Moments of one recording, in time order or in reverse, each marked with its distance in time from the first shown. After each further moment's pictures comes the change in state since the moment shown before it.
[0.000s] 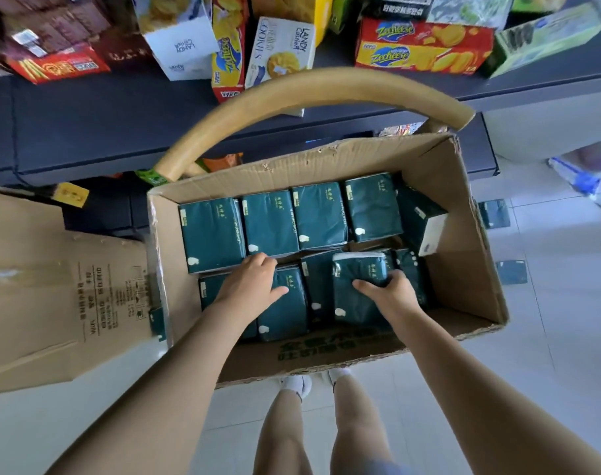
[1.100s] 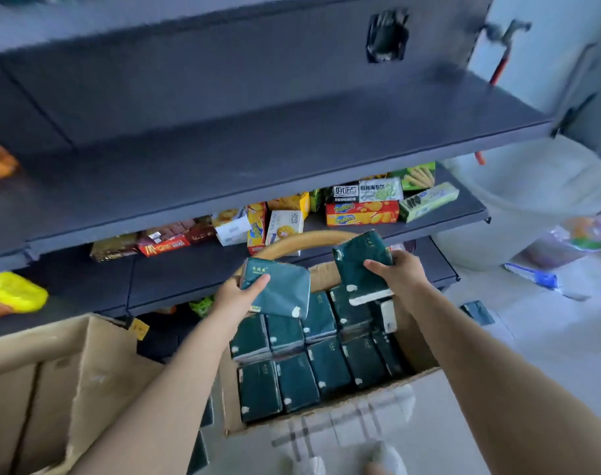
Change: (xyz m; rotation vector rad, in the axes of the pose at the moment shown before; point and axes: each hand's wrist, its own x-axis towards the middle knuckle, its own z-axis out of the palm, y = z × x) left_hand -0.130 0.052 -0.190 -1.064 0.480 -0.306; right_hand -0.137 -0.133 -0.146 0.187 0.163 -0.501
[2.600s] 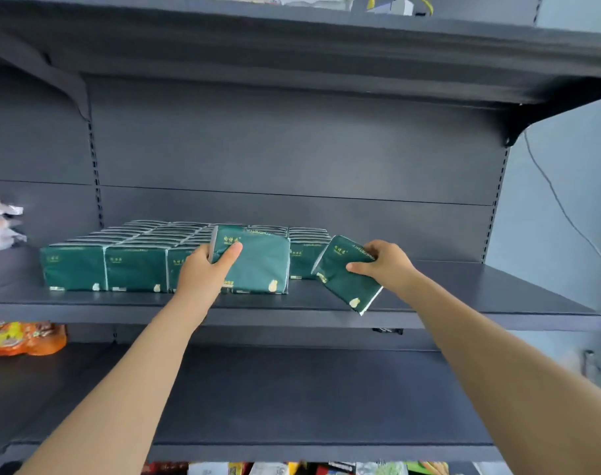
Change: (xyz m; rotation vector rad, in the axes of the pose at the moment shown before) left_hand -0.059 0.375 -0.123 -0.265 0.576 0.728; right_hand 0.046 -0.417 -0.171 -0.210 0.015 -0.864
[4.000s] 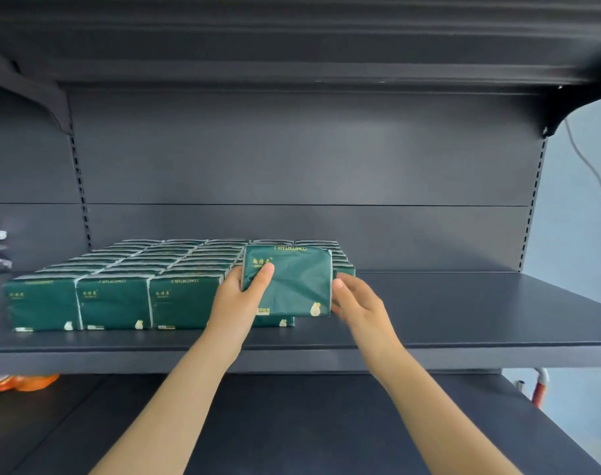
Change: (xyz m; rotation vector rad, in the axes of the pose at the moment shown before) left_hand 0.019 0.002 0.061 -0.278 -0.154 0.011; right_hand -0.006 -0.001 0.085 0.723 -0.020 -0.060
